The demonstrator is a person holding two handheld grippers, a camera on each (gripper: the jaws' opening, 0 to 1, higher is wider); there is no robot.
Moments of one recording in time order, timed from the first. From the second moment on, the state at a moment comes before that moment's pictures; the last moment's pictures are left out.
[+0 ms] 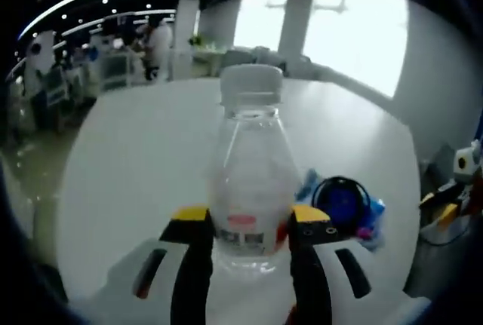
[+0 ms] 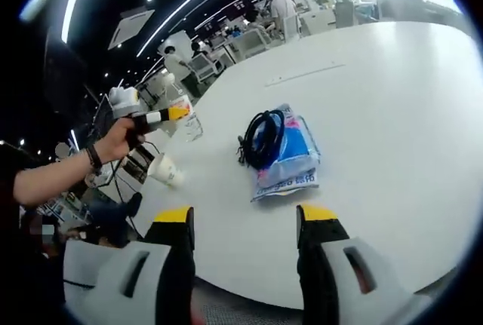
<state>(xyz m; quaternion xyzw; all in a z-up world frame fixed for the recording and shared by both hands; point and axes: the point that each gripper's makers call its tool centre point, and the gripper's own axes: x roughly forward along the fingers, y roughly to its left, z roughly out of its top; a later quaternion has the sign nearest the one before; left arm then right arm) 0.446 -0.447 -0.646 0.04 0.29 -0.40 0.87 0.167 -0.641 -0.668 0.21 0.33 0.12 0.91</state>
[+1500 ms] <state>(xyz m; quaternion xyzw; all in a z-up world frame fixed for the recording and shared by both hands) 0.458 -0.393 -0.696 0.10 0.29 -0.32 0.90 0.171 -0.640 -0.688 0.20 0.34 0.12 0.91</state>
